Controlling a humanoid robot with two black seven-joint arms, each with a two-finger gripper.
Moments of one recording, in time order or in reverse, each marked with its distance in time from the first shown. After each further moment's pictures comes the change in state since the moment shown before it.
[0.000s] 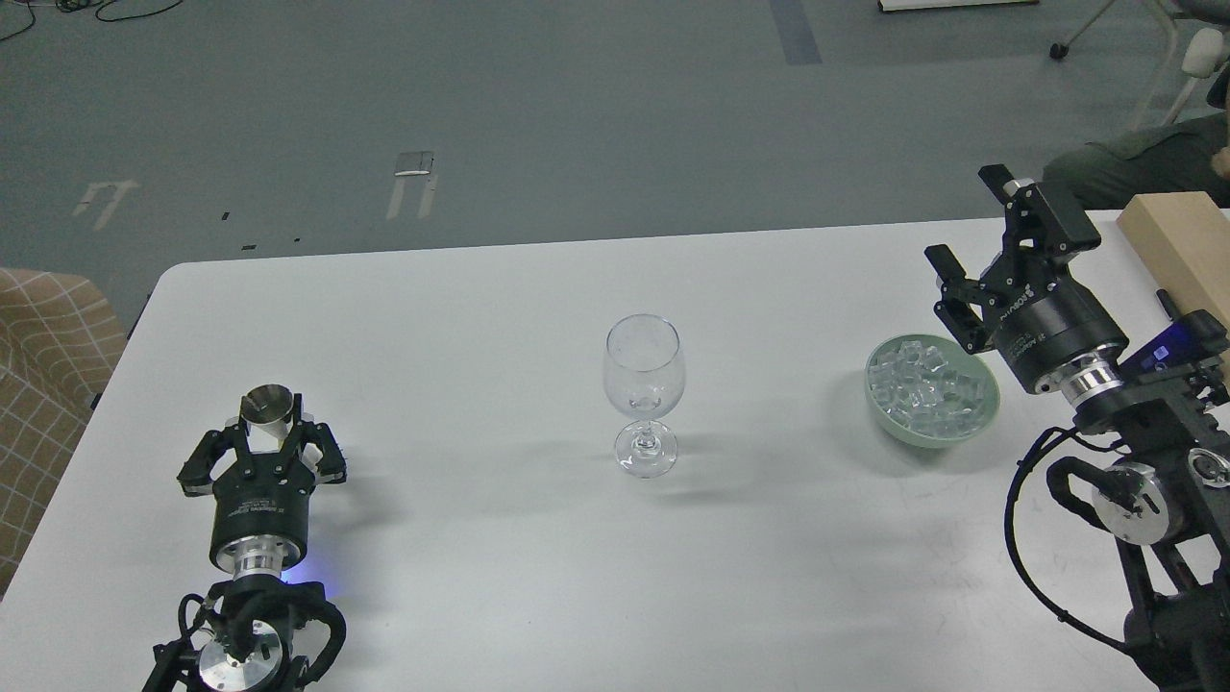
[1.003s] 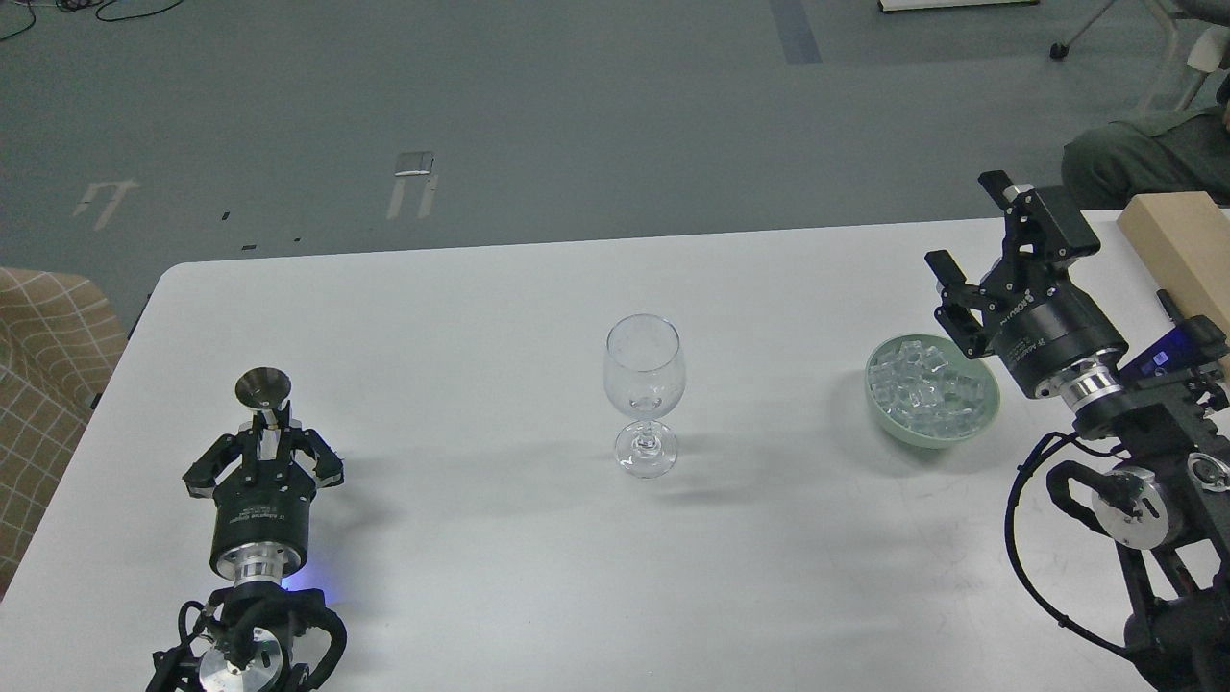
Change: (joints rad) left arm 0.017 0.000 0.010 -0.014 0.003 -0.001 0.000; right arm -0.010 0.002 0.001 -0.001 0.000 -0.002 0.000
